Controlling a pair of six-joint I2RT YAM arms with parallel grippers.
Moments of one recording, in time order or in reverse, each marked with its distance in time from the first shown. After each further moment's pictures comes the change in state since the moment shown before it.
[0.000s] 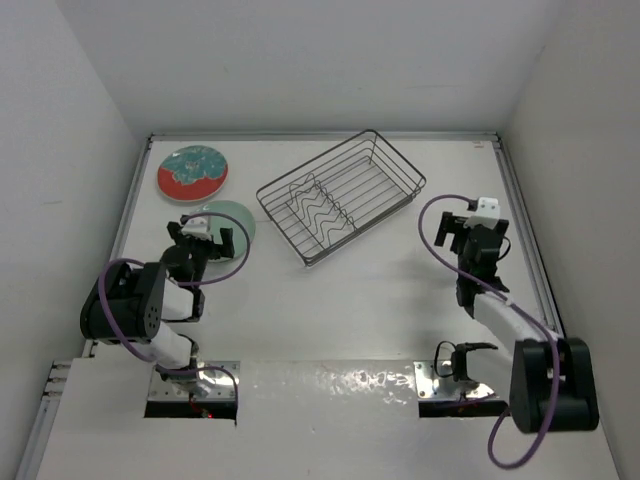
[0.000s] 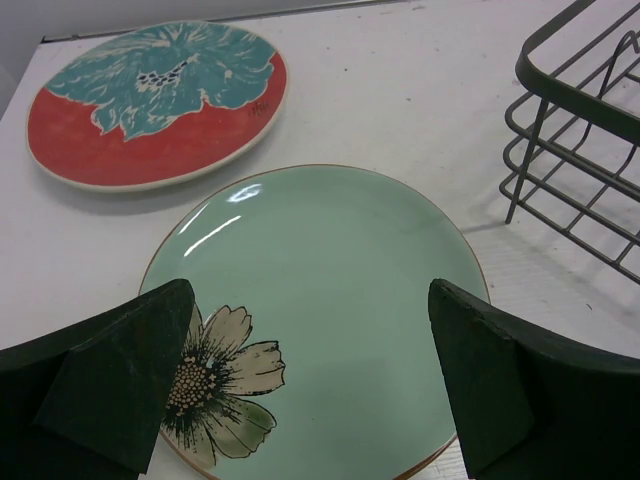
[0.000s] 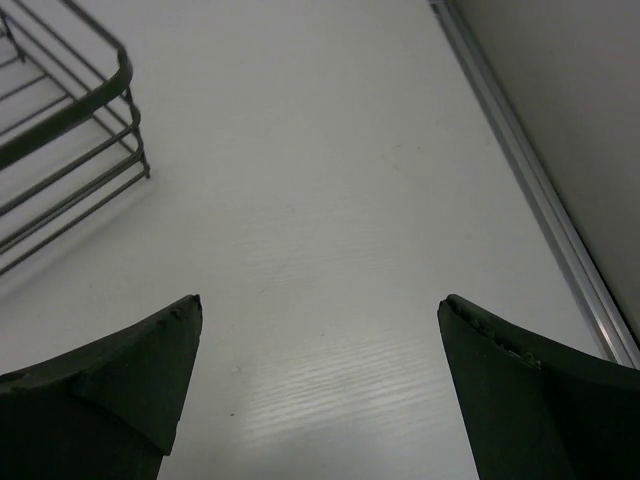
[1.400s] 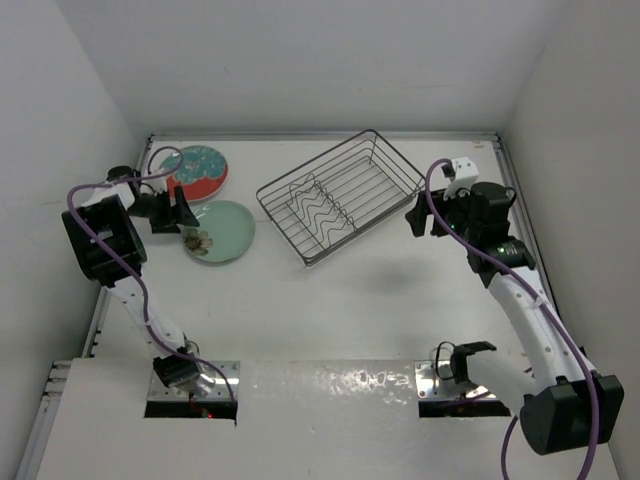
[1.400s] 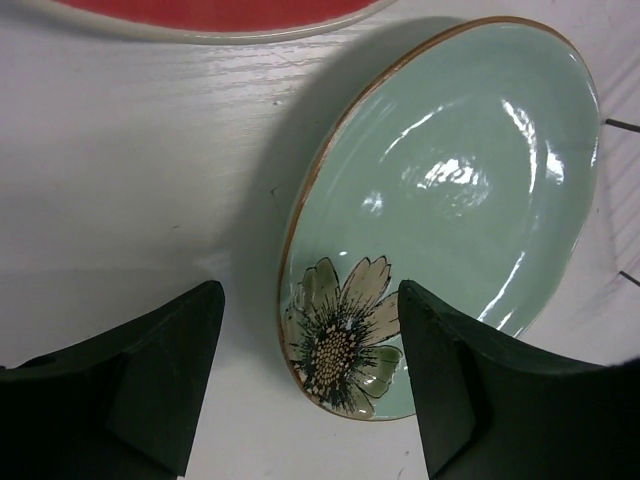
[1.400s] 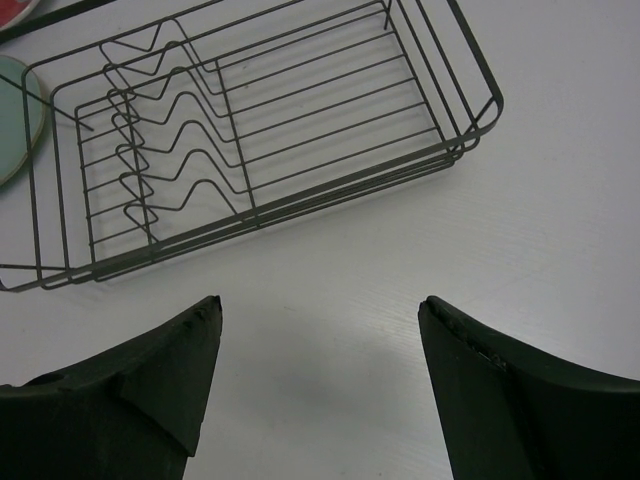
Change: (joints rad) left arm 0.404 0.552 1.315 -2.005 0.472 0.172; right arm 0.124 -0.174 0.542 -0.870 -0.444 0.088
